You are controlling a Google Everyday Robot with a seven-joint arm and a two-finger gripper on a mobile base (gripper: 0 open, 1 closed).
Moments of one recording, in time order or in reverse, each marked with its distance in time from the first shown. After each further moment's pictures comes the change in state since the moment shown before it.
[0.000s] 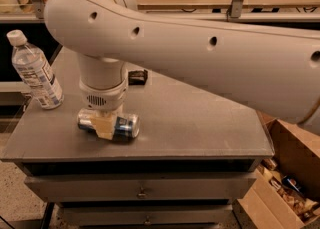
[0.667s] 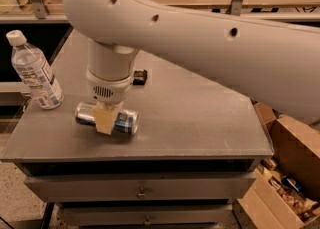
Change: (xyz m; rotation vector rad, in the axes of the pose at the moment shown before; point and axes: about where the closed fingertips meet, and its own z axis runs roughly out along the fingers) arm -0.002 -0.004 -0.011 -0.046 -0.088 -0.008
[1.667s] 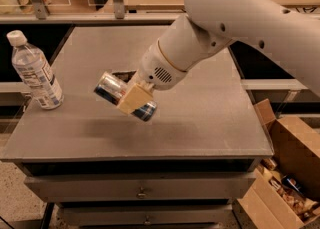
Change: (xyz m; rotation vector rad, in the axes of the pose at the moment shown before) arm 0.031 -0.024 -0.054 -0.083 -0.503 -0.003
